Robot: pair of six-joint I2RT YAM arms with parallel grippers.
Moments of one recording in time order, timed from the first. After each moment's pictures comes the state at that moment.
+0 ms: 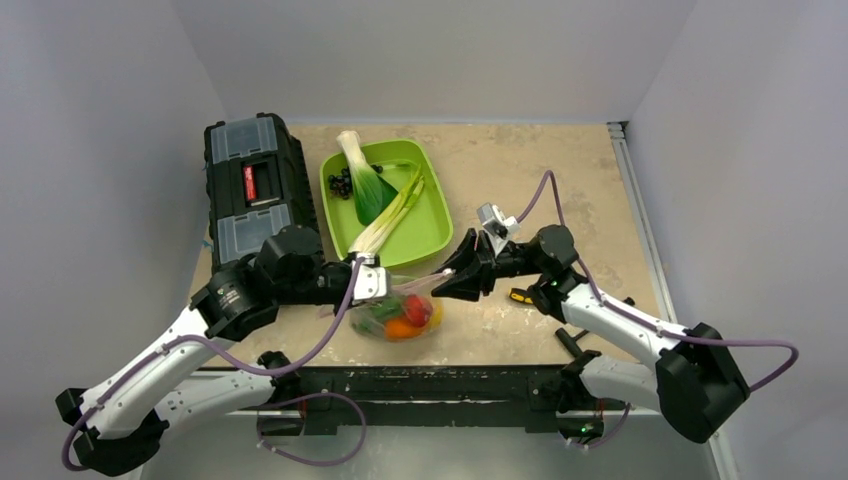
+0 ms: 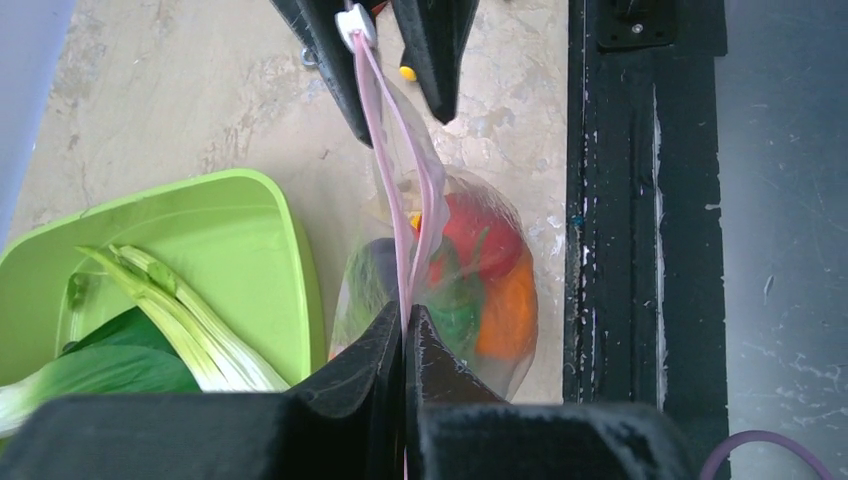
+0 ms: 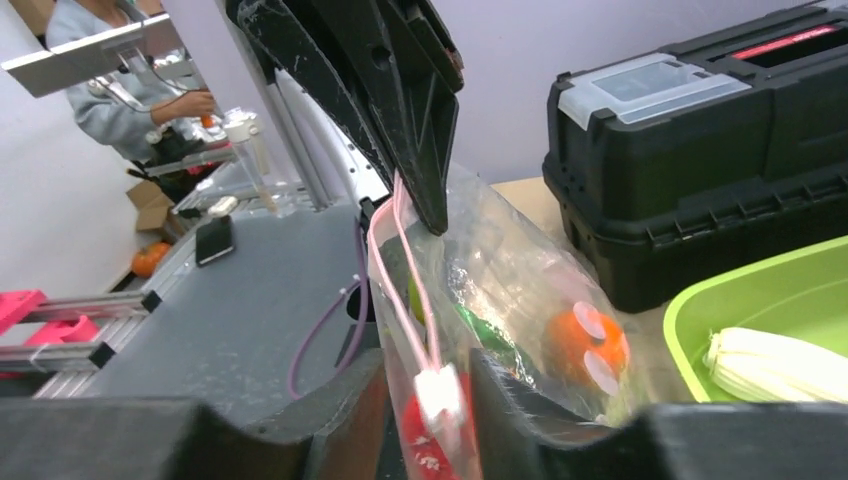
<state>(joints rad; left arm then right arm) -0.86 0.80 1.04 -0.75 0.40 0.51 0.62 1.12 0.54 0.83 -1.08 0.47</state>
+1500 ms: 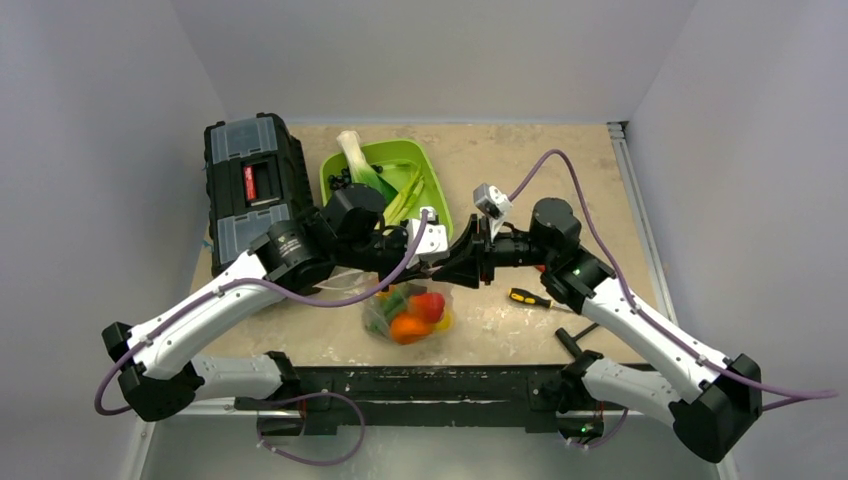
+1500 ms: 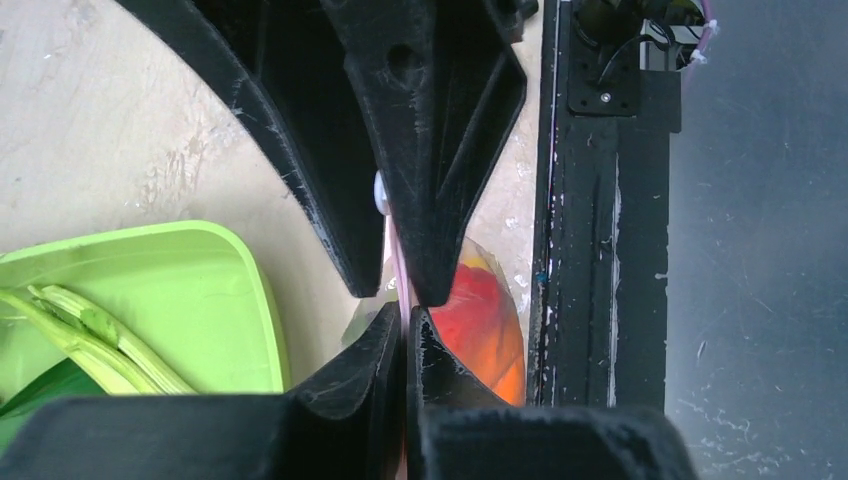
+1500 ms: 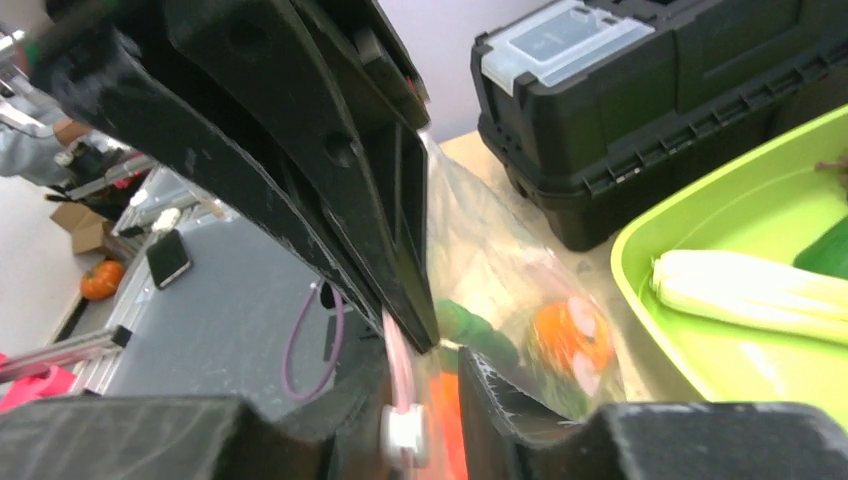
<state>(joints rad) -0.94 1.20 1.38 -0.80 0.40 0.35 0.63 1.01 0.80 0.13 -0.93 0.30</state>
